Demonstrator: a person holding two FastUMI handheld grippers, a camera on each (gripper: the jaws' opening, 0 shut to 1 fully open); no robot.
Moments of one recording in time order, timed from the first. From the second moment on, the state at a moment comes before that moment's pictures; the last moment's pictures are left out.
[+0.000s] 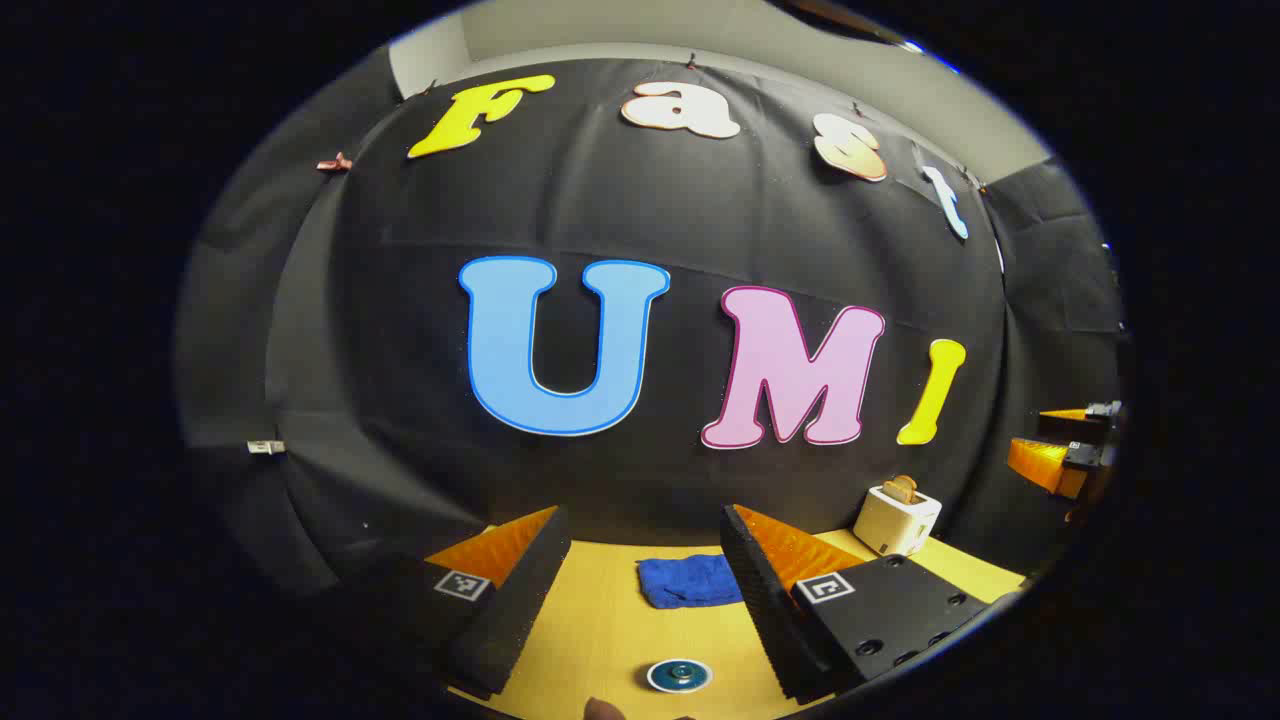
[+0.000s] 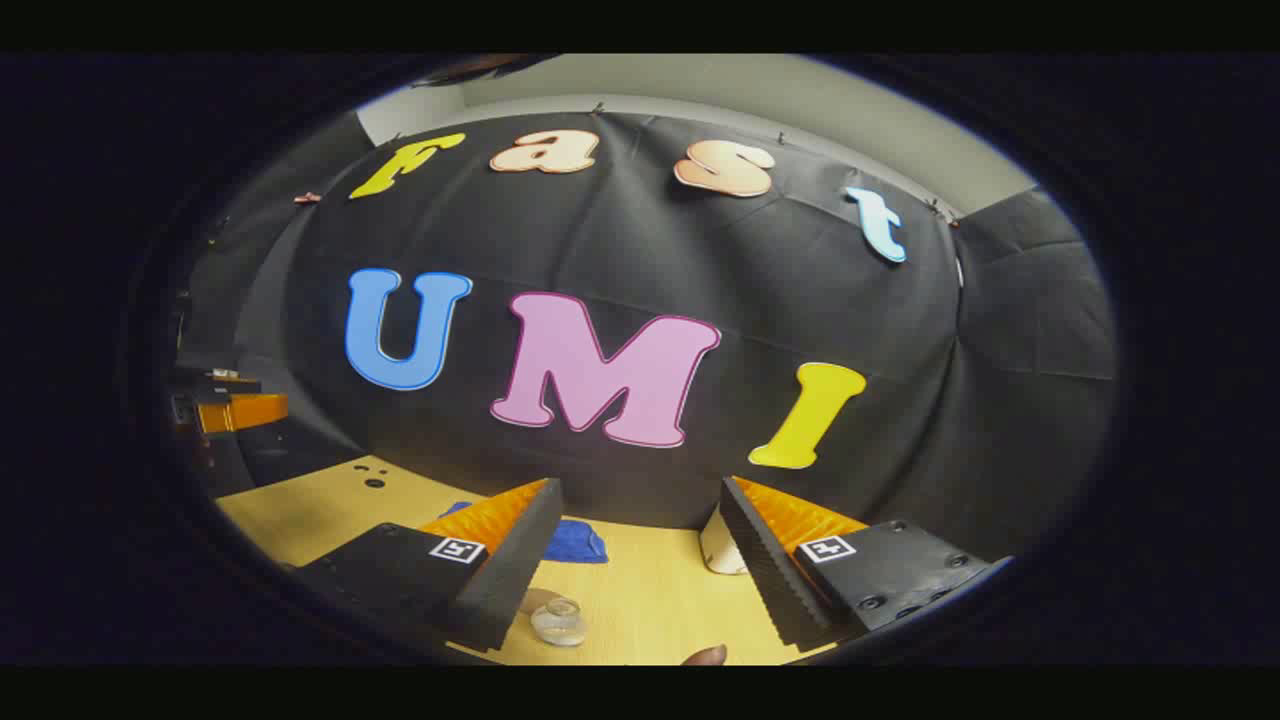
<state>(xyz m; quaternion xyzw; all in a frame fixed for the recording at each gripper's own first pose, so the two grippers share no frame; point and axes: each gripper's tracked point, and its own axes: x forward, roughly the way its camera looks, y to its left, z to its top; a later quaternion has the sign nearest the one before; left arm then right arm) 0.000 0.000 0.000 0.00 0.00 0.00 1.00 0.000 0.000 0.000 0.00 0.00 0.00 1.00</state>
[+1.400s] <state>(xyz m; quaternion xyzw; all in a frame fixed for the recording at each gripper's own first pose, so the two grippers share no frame) 0.009 -0.054 -0.158 0.04 0.08 -0.06 0.99 -0.019 0.027 -0.082 0.01 0.06 0.04 1.00</state>
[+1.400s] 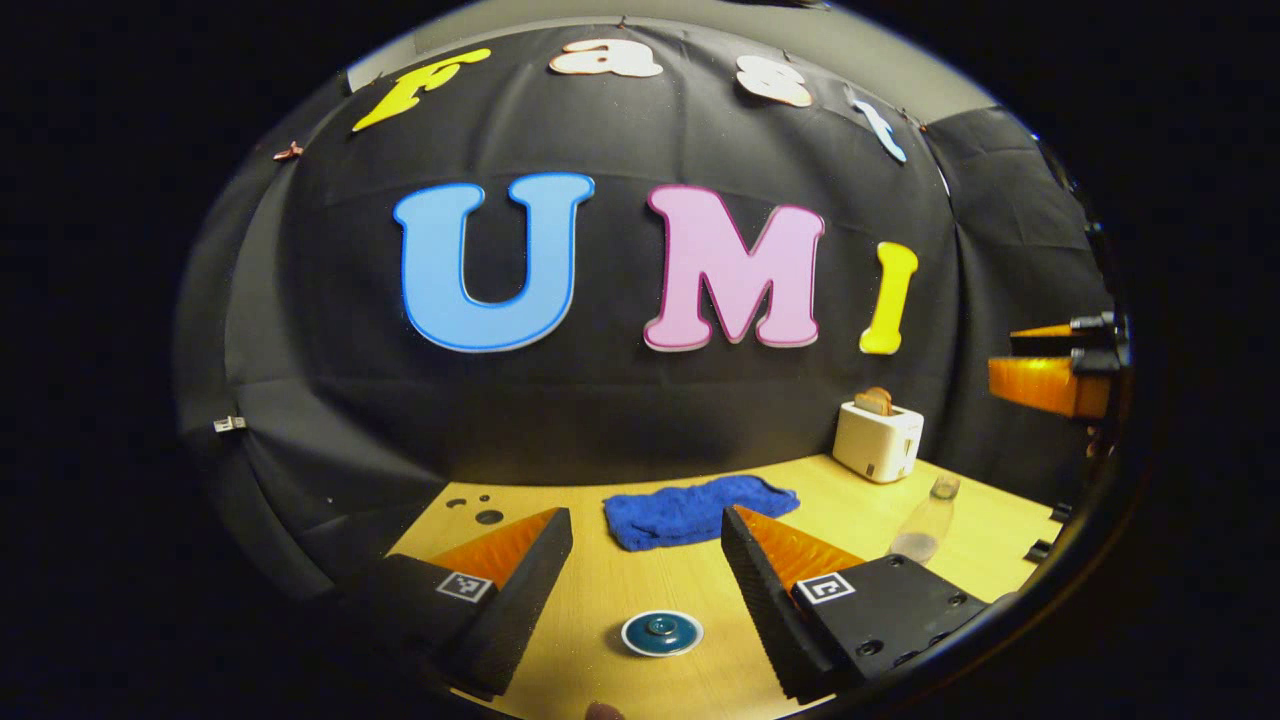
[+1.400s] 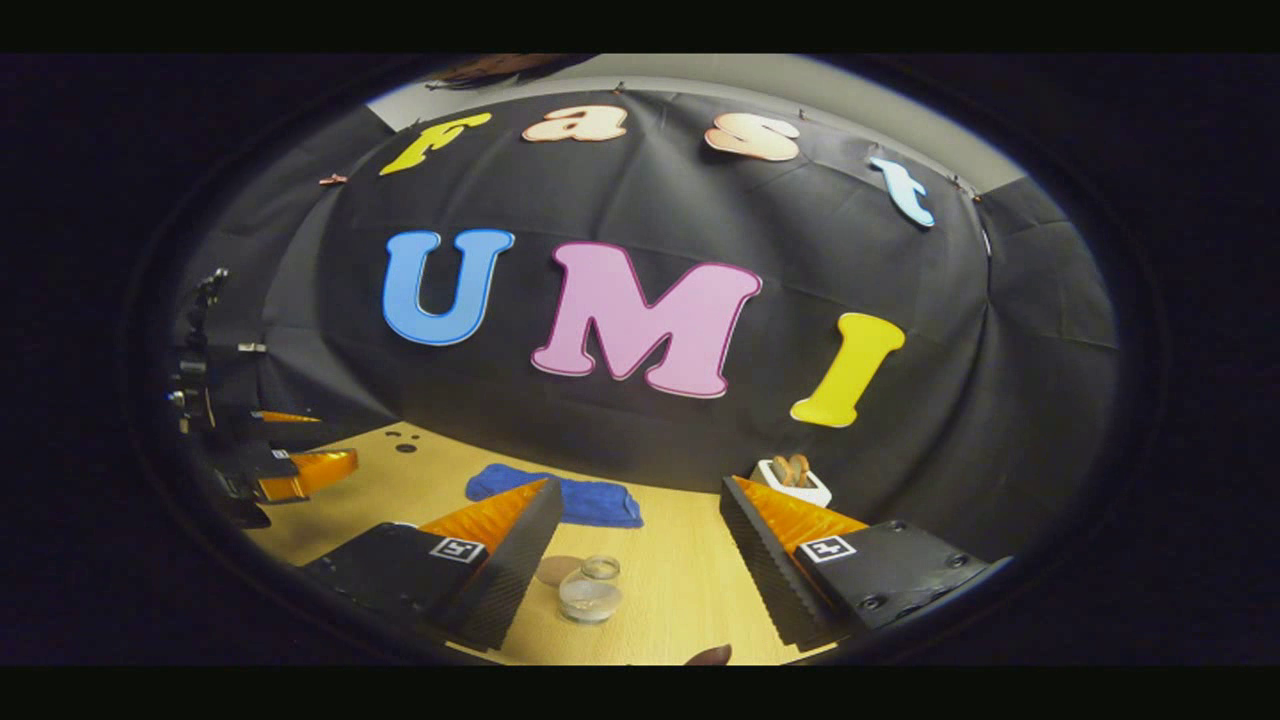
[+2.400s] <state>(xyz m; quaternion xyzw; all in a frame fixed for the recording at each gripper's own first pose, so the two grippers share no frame) 0.047 -0.059 -0.334 0.08 0.17 -0.06 0.98 -0.034 0.031 -0.149 -0.01 0.14 0.05 0.99</state>
